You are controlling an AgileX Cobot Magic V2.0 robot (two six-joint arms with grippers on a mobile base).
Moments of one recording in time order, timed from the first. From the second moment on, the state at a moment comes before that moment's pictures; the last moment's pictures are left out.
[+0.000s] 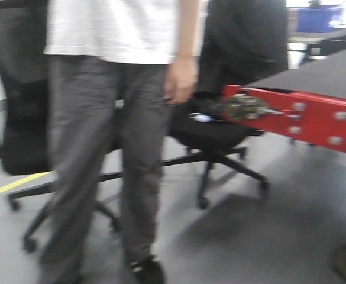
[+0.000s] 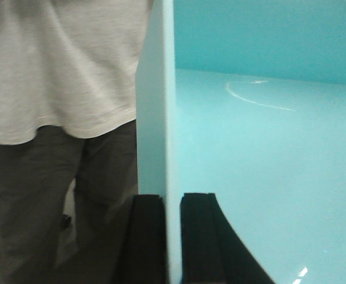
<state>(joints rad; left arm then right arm) -0.41 1.32 -1.56 0.14 0.66 -0.24 0.24 1.33 -1.60 -0.01 0.94 0.21</state>
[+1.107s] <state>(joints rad) -0.41 1.32 -1.56 0.14 0.65 -0.24 0.24 1.33 -1.60 -0.01 0.95 0.21</state>
